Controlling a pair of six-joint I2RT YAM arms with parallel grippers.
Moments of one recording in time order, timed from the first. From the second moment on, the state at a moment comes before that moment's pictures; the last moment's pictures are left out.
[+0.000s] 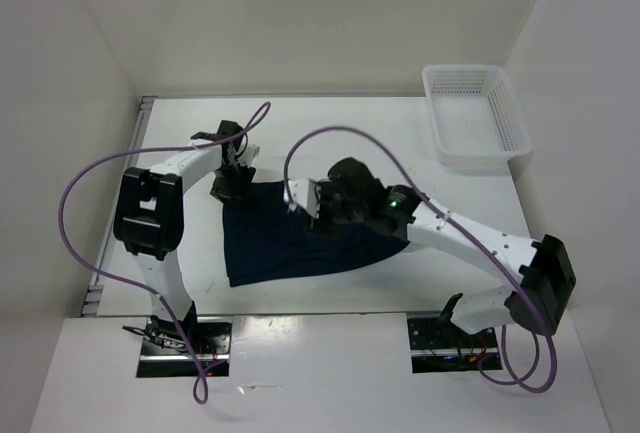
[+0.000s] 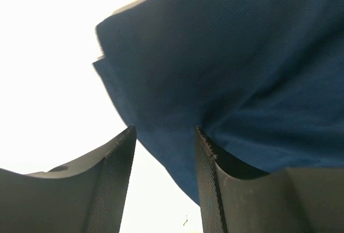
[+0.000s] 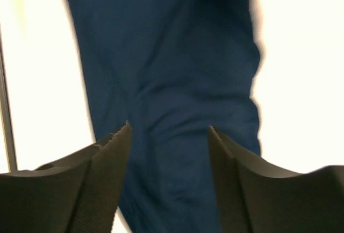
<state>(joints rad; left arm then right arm) -0.19 1.92 1.35 -0.82 0.01 0.07 0.92 1.37 1.09 -0.46 -0.22 -0.61</state>
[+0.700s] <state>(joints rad) -0.09 1.91 1.35 -0.86 0.06 0.07 0.20 1.73 1.18 -0.31 -0.16 -0.21</state>
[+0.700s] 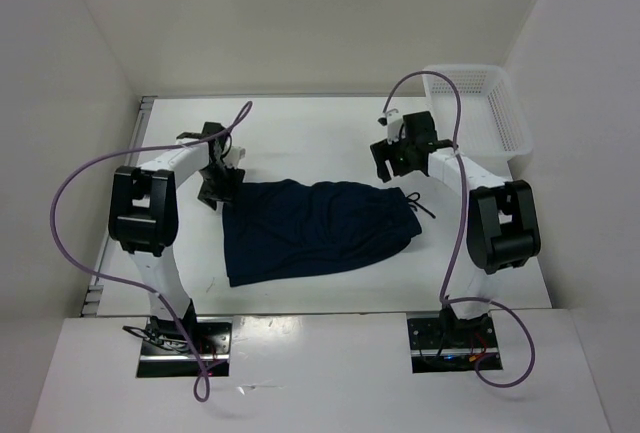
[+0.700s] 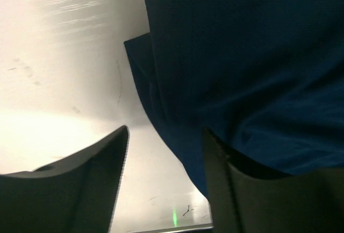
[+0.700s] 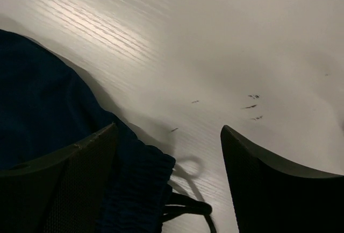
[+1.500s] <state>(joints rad) -0.08 2.10 1.50 -1.02 0.28 0.07 0.21 1.83 1.14 -0.52 -0.28 -0.56</state>
